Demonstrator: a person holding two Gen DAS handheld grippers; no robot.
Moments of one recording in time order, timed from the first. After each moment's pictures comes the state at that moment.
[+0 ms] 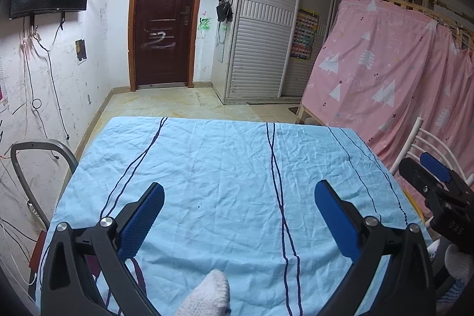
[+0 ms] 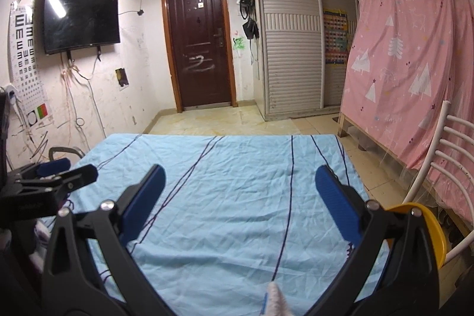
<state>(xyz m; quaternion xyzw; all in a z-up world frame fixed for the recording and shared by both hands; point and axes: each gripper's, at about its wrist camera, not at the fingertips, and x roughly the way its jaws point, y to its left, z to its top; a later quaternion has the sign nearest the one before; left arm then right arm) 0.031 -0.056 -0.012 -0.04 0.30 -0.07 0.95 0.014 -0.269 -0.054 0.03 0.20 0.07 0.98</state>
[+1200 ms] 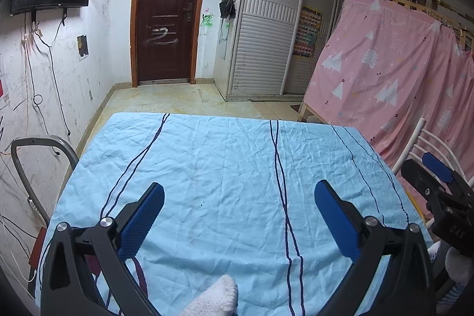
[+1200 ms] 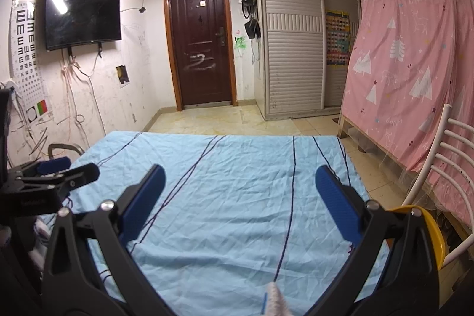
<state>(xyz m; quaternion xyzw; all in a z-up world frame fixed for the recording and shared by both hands) 0.035 -0.054 -0.016 -0.05 0.31 -0.07 0.95 0.014 -0.266 -0.052 0.03 0.20 0.07 0.98</state>
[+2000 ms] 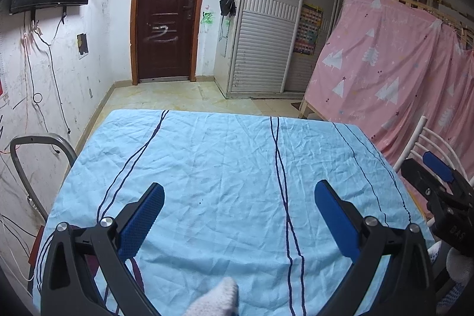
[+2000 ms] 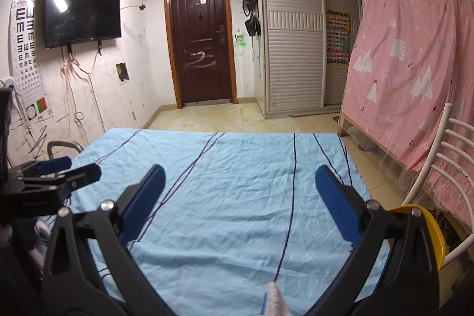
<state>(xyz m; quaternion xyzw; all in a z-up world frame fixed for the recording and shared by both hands) 0.039 -0.058 -0.020 -0.05 0.31 -0.06 0.95 0.016 -0.269 -0.056 0.03 0.20 0.07 0.98</state>
